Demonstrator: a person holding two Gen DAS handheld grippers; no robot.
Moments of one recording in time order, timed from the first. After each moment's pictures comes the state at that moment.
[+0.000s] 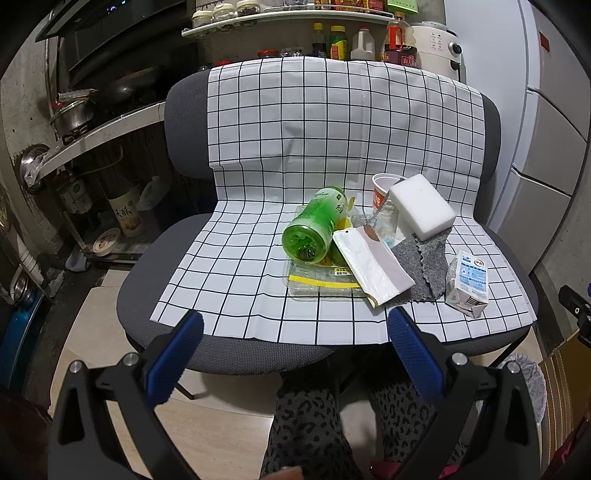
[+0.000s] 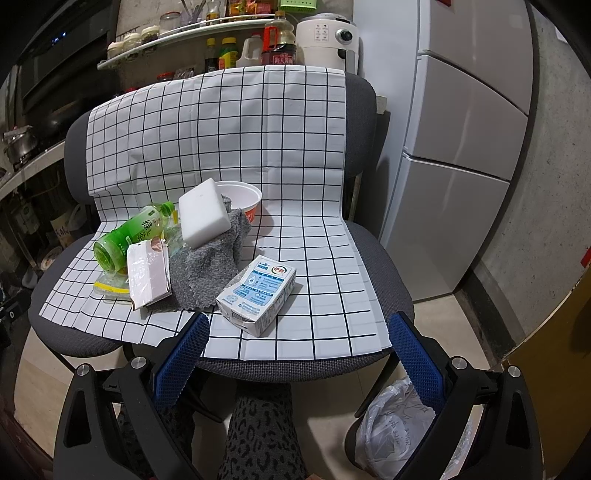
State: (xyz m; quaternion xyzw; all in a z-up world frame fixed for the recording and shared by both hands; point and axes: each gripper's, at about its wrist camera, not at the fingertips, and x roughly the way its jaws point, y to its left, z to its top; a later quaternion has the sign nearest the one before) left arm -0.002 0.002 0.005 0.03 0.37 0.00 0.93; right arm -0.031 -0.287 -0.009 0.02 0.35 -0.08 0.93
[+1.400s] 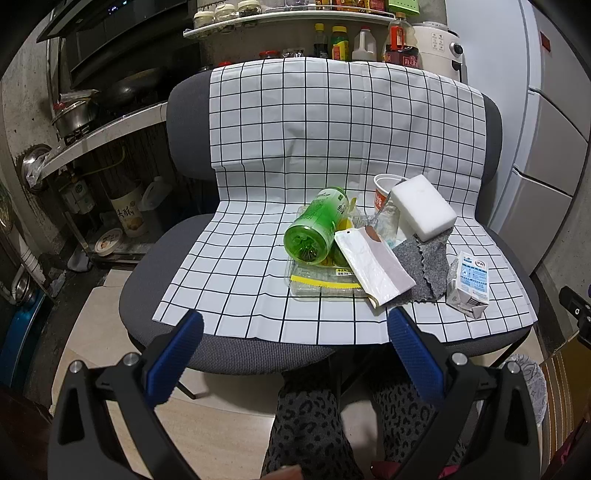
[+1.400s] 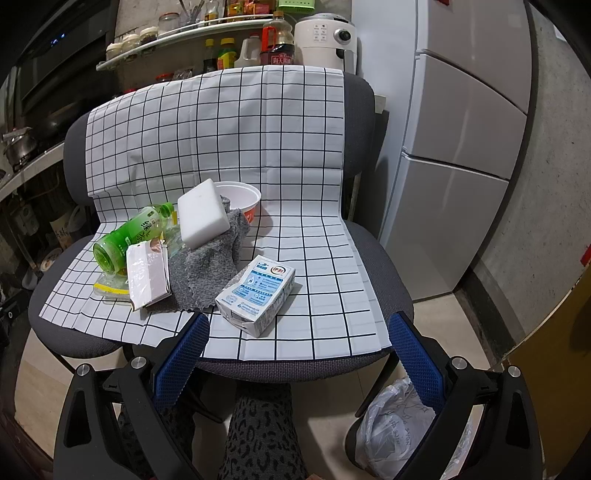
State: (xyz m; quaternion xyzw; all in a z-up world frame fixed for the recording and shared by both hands) left arm -0.003 0.003 0.006 0.03 0.37 0.00 0.93; right arm -0.031 -0.291 -0.008 0.02 0.35 -0.08 0.93
